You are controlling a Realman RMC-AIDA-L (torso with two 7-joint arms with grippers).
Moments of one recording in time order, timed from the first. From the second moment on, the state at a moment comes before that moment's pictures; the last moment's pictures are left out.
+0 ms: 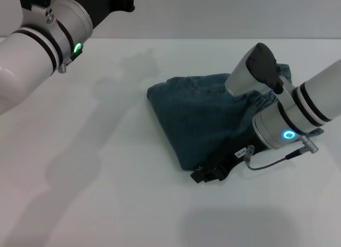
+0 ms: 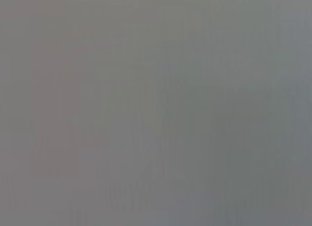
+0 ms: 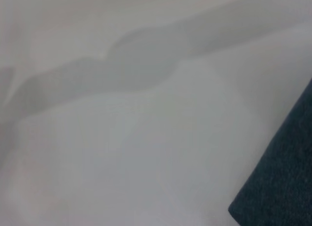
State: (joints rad) left arm -0.35 -2.06 1.79 1.29 1.91 0.07 -2.16; right arm 0.83 2.08 -1.36 -0.63 -2.18 -1.32 2.10
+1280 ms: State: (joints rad) left arm -0.36 -2.06 1.81 1.27 1.91 0.06 -2.16; right arm 0.88 2.08 -1.37 -0.64 -2.18 -1.21 2.10
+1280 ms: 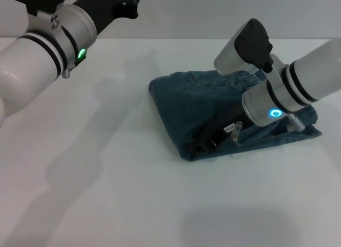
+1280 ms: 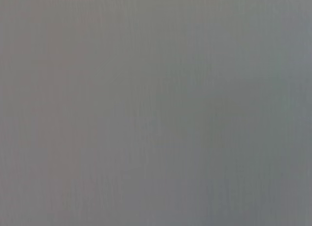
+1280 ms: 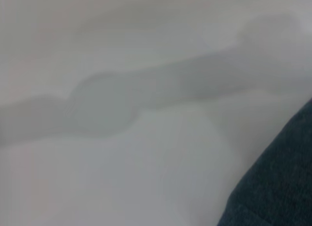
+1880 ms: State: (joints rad) left arm -0.35 -2.06 1.82 1.27 1.91 0.06 -2.16; right arm 0.90 2.08 -1.37 -0.63 -2.18 -1.13 2.10
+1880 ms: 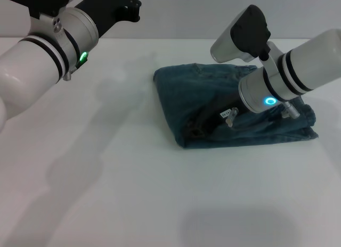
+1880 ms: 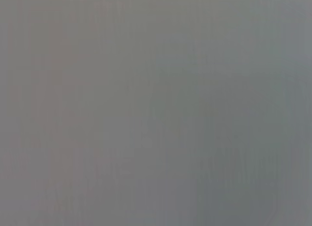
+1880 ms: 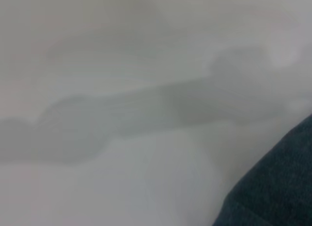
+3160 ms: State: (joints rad) left arm -0.32 -2.06 1.91 1.27 1.91 -0.07 -2.17; right arm 0.26 2.08 -0.99 -0.67 -0.96 -1.54 0.78
